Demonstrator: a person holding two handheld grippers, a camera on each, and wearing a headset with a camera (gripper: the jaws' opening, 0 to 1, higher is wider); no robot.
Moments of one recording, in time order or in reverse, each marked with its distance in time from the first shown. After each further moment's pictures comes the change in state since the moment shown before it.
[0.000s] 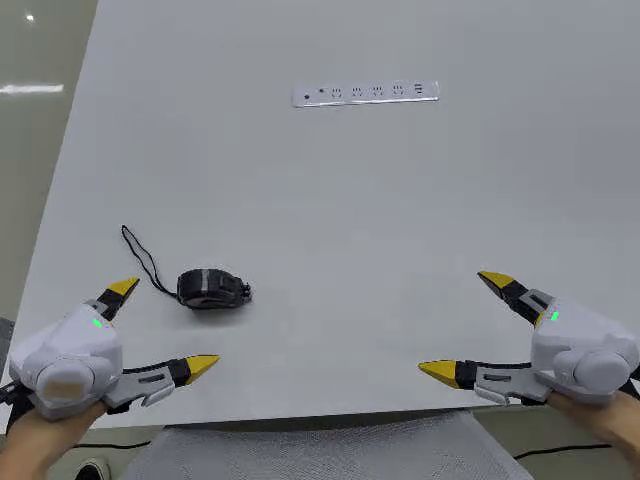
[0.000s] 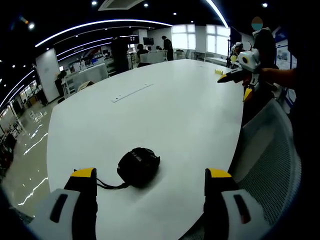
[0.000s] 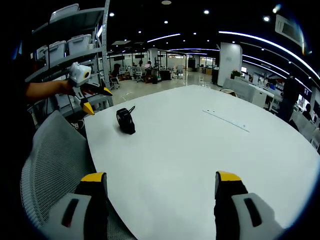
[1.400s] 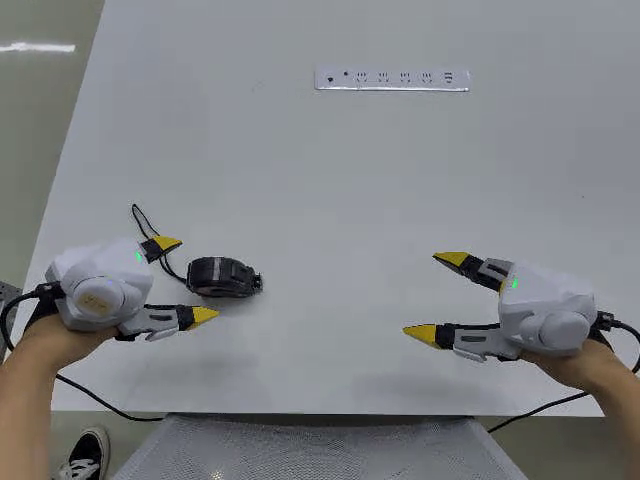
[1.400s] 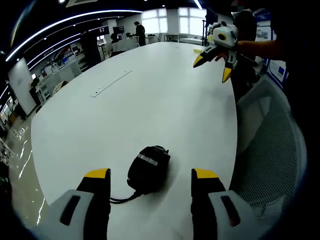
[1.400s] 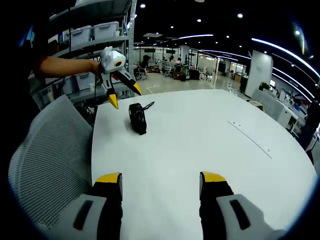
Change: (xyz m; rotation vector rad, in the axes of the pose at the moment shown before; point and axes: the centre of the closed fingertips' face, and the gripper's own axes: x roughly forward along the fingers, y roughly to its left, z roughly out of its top) left arm 0.046 0.028 -0.007 0.192 0.128 -0.194; right arm 0.070 0.003 0.023 -0.193 0.029 0.208
